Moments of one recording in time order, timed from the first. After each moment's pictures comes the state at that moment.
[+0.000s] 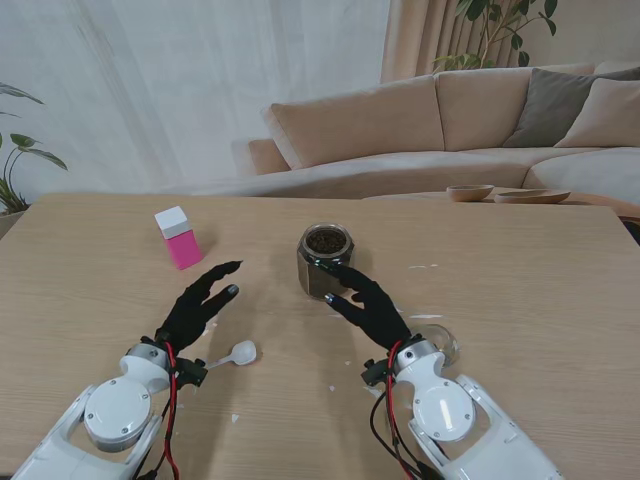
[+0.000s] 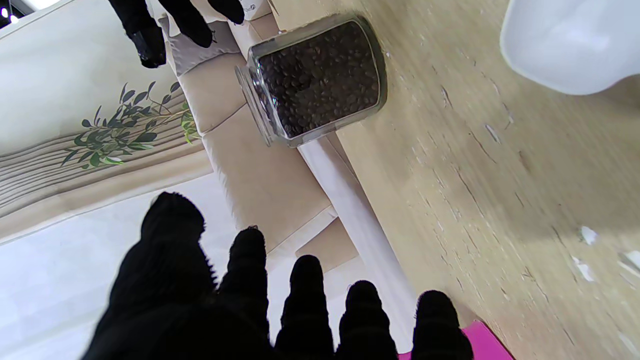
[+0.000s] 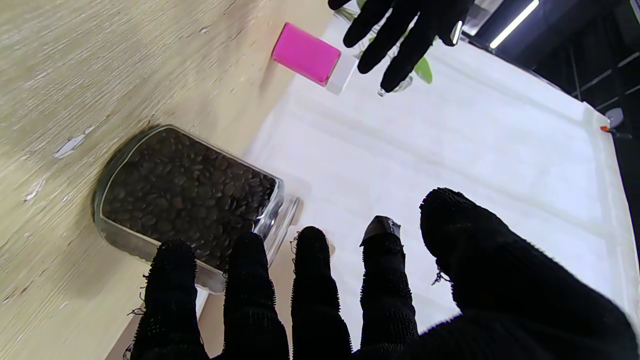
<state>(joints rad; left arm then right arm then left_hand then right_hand) 1.72 -1.16 -1.35 -1.63 0.05 -0.13 0.03 -1.60 -1.19 1.06 -1.55 -0.17 -0.23 -0.18 0.86 -0.04 0.00 -0.02 0.35 -0.04 0.21 0.28 0.24 0.04 0.15 0.26 0.06 0.07 0.06 0.39 -0.07 0.20 0.11 0.45 0.49 -0.28 0.69 0.05 0.32 -0.17 0.42 0.31 0.36 0.03 0.38 0.24 0.35 0.12 0.23 0.29 0.00 0.29 0.75 0.52</state>
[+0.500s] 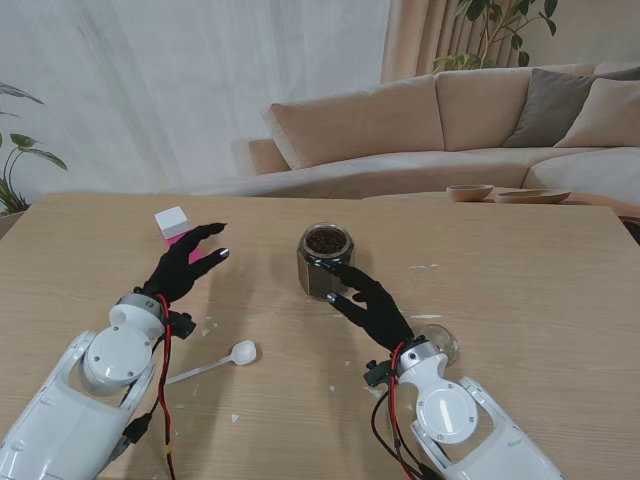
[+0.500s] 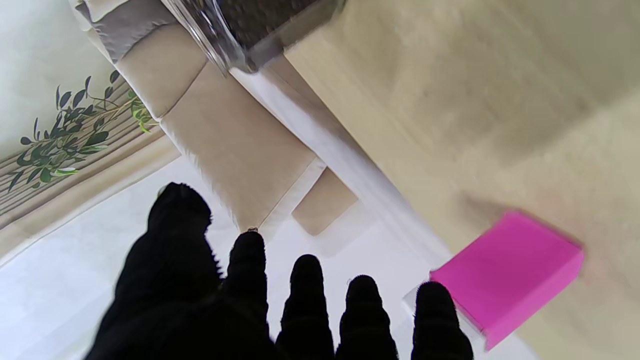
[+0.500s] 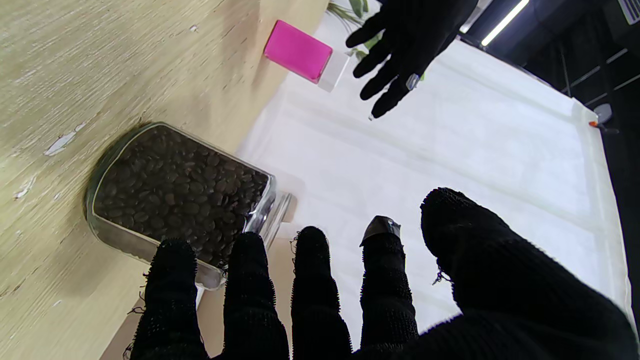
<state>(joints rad) 1.53 -1.15 -1.36 -1.57 0.26 0.01 0.03 -1.62 -1.19 1.08 -1.57 -0.16 -0.25 -0.18 0.90 -0.08 0.01 -0.02 0.31 -0.03 0.25 0.30 0.22 0.05 0.20 0.30 0.06 0.07 0.09 0.48 -0.09 0.20 0.19 0.67 0.49 -0.28 0.68 0.06 0.32 -0.17 0.42 0.31 0.36 0.03 0.39 0.24 0.35 0.12 0.23 0.29 0.01 0.29 0.75 0.52</state>
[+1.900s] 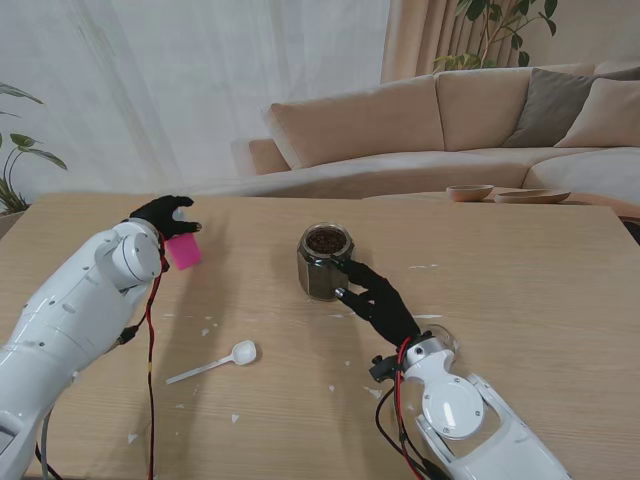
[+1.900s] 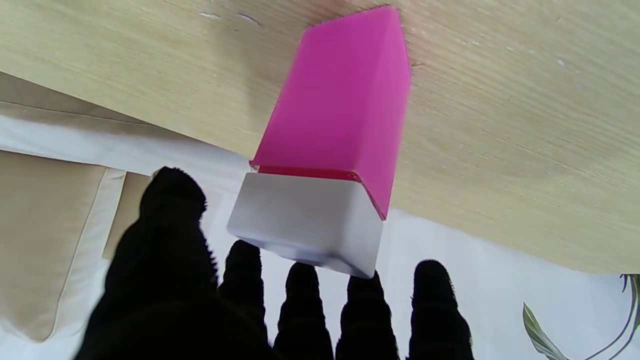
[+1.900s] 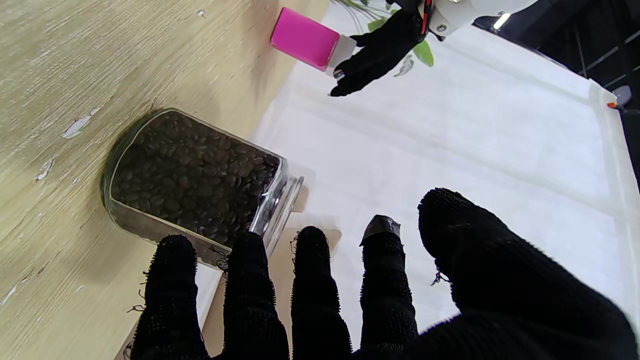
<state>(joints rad) 0.92 -1.11 -1.02 -0.98 0.60 0.30 -0.08 -1.62 -1.19 1.11 -1.58 -0.12 -0.22 -0.16 0.88 -0.18 0.05 -0.02 0.26 -0.06 0.22 0.36 0.19 0.01 0.15 0.30 0.12 0.10 0.12 0.47 0.03 0.21 0.25 0.73 0.49 -0.28 0.69 0.06 0.32 -0.17 0.43 0.31 0.36 0.03 0.39 0.24 0.35 0.12 0.23 0.29 0.02 0.29 0.75 0.56</state>
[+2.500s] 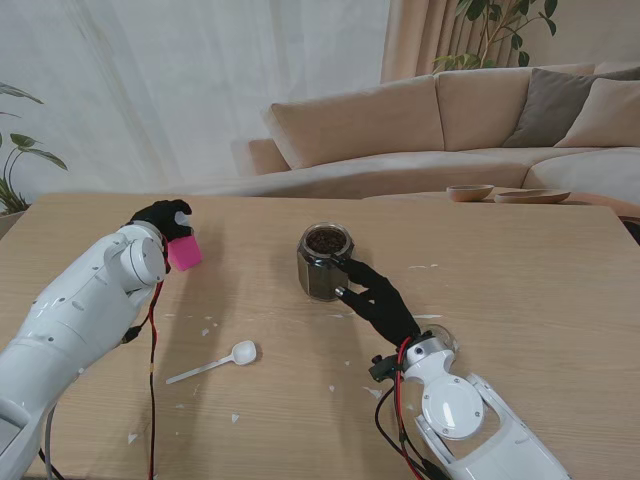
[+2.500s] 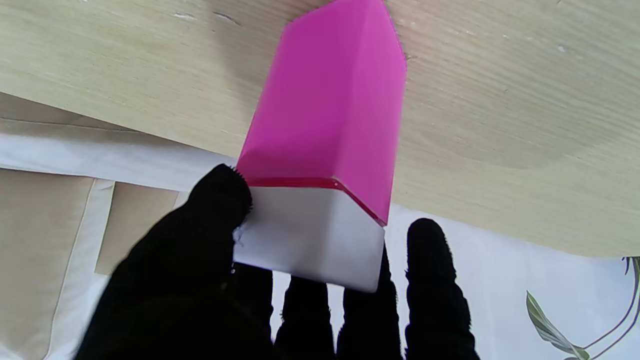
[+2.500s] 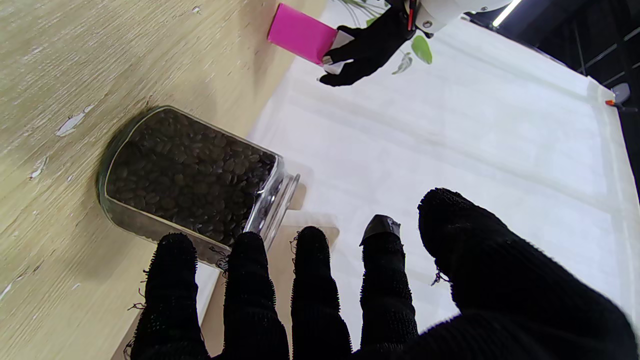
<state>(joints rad) 0.88 -1.12 -0.95 -0.89 0.60 0.28 -0.01 -1.62 -1.19 1.11 -1.58 -0.13 -0.21 -0.16 0.93 -0.28 0.41 -0.04 0.30 0.04 0.45 0.47 0.31 0.07 0.39 0.49 0.30 0.16 0.44 0.71 0.15 0.21 0.79 0.83 0.49 -0.28 0.69 0.06 0.32 -0.17 0.44 0.31 0.36 0.03 0.39 0.24 0.35 0.12 0.23 0.29 0.03 0.29 0.77 0.56</state>
